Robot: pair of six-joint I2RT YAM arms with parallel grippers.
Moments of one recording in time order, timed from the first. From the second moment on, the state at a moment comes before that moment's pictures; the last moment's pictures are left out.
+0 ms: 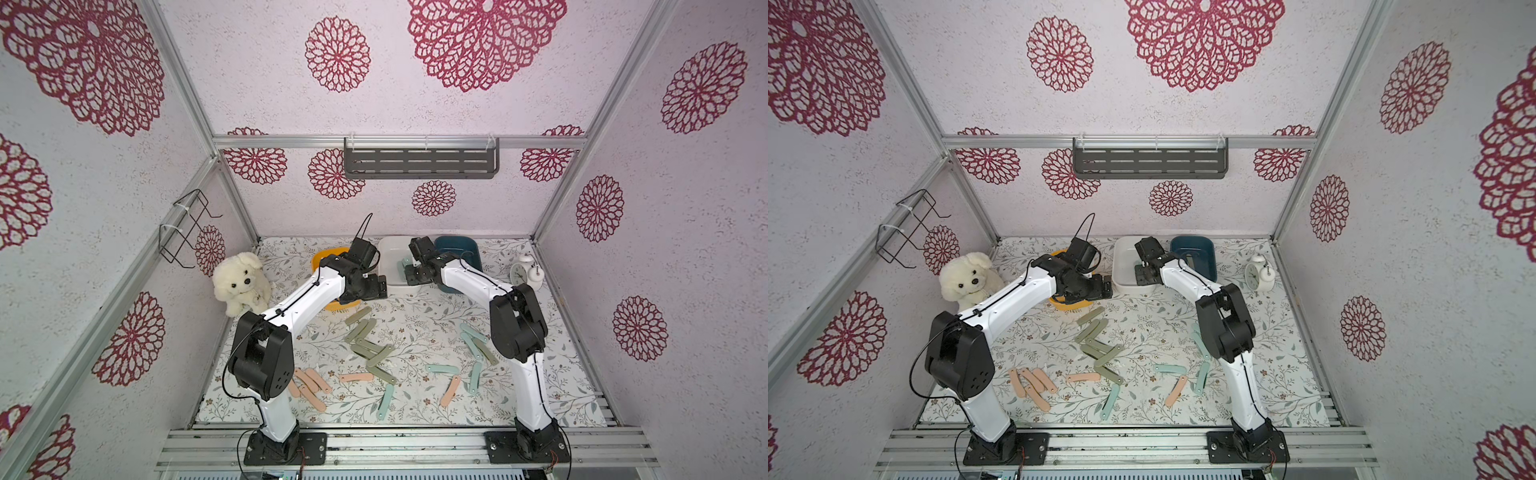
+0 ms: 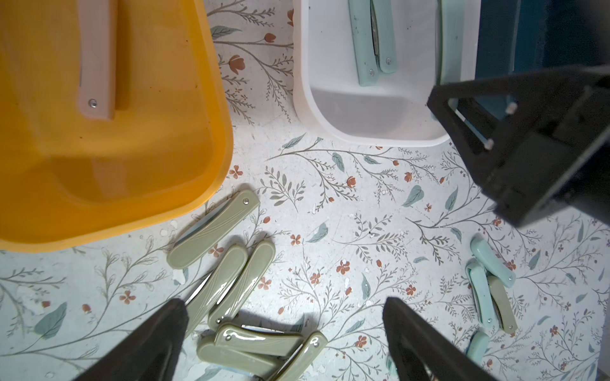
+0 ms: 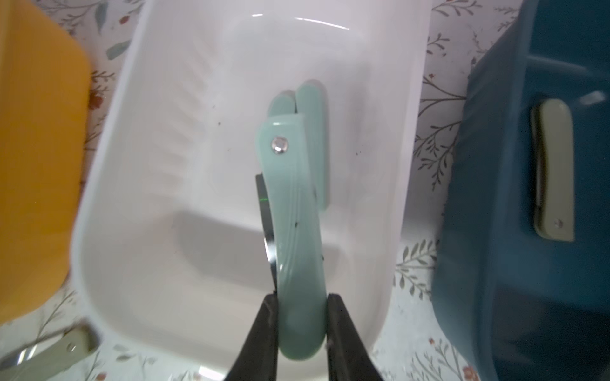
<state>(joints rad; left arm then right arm) -0.48 1.81 1.54 -0.86 0.01 -0.53 0.54 2.22 1.84 -0.58 0.13 0.28</state>
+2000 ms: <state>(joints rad) -0.72 1.87 1.28 -0.94 0.10 -0.47 0.57 1.43 0.88 -0.42 0.06 0.33</state>
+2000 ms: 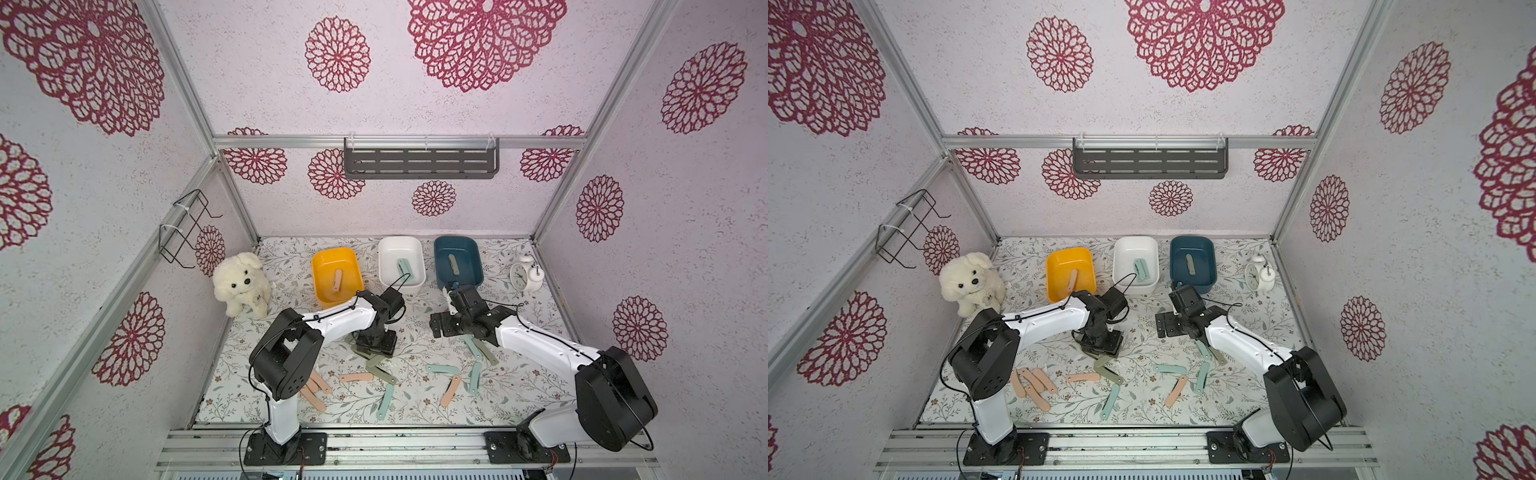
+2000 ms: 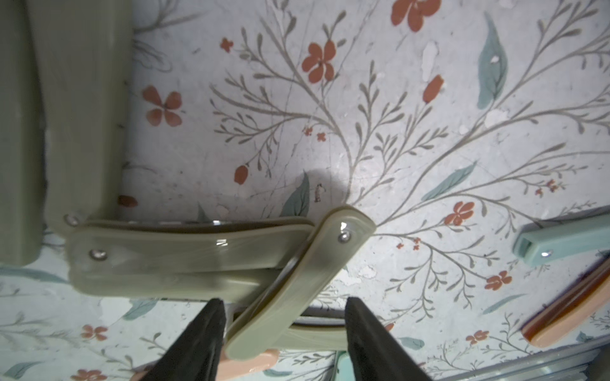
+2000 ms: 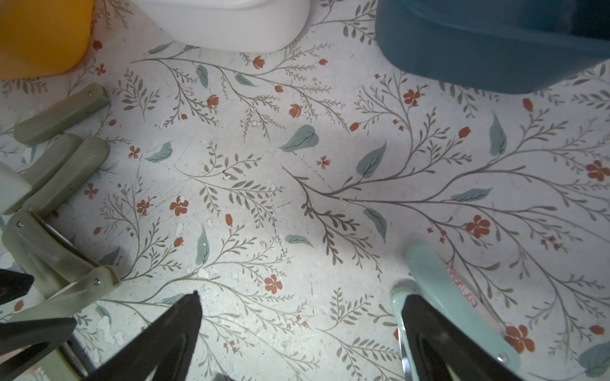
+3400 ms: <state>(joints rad) -0.85 1.95 1.32 -1.04 -0.06 -0.48 0.55 1.43 0.88 -0.42 0.05 0.33</state>
